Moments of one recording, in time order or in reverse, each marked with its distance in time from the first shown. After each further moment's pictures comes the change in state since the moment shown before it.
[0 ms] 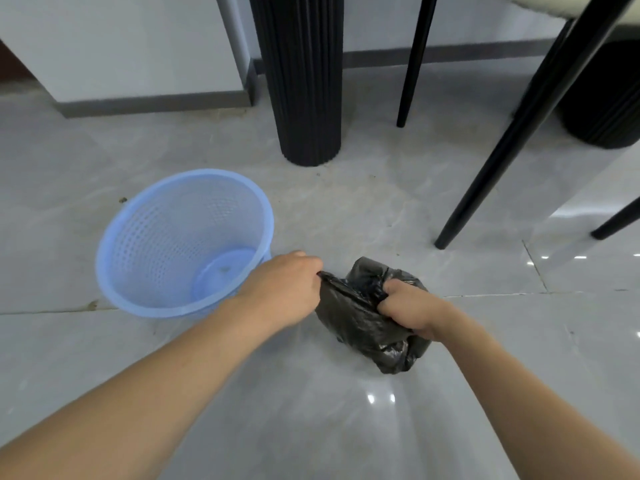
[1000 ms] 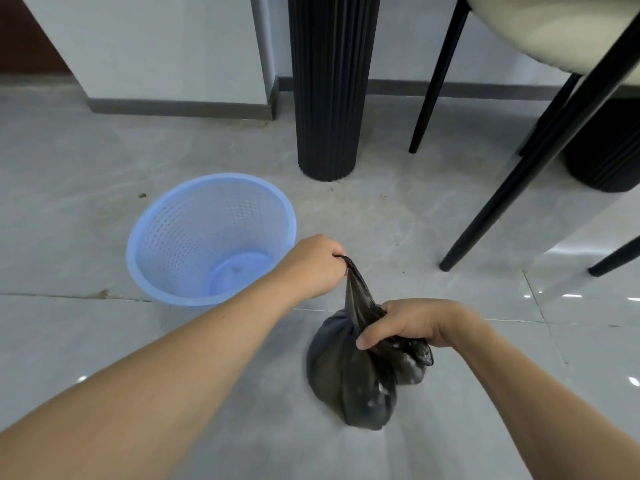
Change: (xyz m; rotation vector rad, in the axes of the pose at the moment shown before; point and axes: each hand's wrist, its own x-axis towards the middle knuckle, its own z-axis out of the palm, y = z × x) left_hand 0.019 0.006 -0.018 -0.446 0.057 -0.148; right_hand -0.035 -0.043 -0.005 -0.046 -0.486 0.087
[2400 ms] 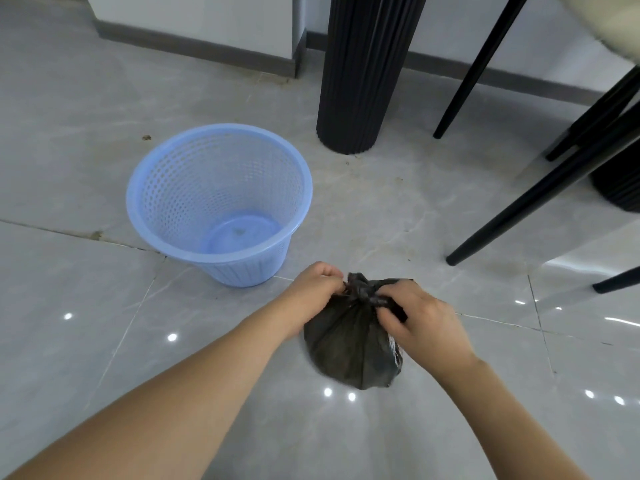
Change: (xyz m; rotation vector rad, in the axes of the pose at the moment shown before) left_hand -0.015 -0.058 0.082 -0.806 -0.084 -0.342; right_hand 0.016 0.052 0.026 -0.824 1.036 -0.656
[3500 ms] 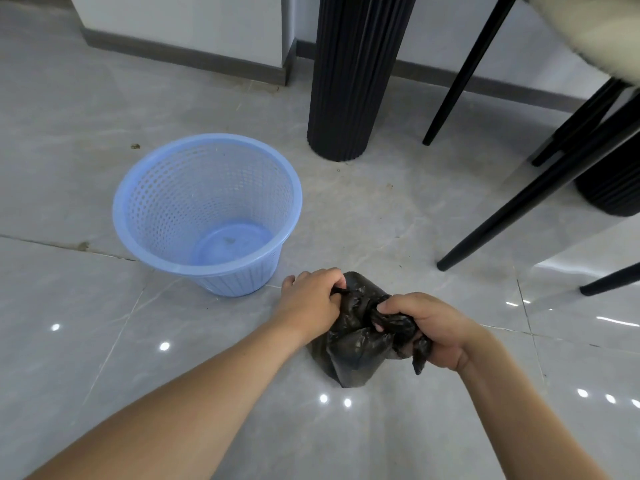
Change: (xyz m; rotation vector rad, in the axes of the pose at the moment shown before) left_hand 0.004 -0.002 0.009 0.750 0.135 0.411; right_hand 0.026 0.000 -0.037 1.151 -0.611 0.896
